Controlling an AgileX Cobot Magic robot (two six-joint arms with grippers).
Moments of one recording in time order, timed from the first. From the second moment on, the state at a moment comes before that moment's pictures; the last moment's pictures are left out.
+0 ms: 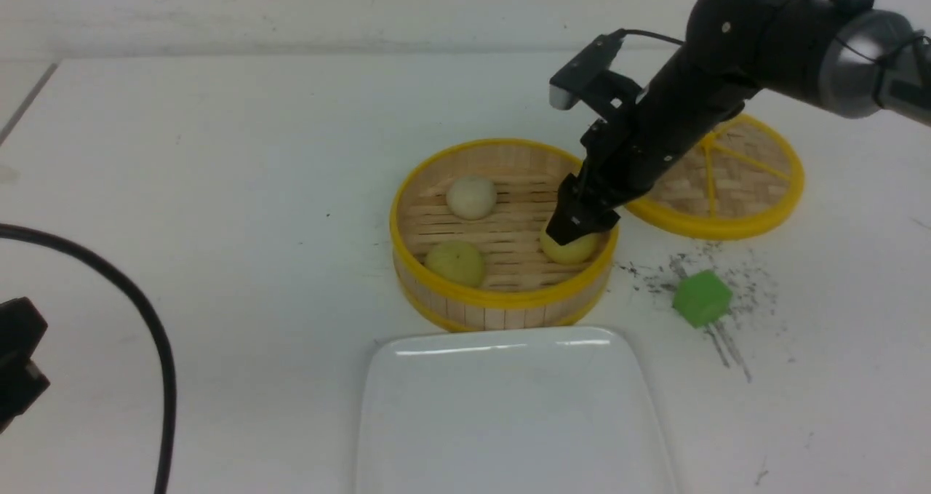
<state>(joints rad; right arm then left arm) 0.35 2.10 -1.75 0.43 0.92 -0.74 0.00 0.42 -0.41 -0.16 0.35 -0.17</state>
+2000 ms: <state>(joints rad) 0.46 1.73 -1.21 0.46 0.92 -0.73 0.00 0.42 -0.41 -0.16 0.36 -0.17</state>
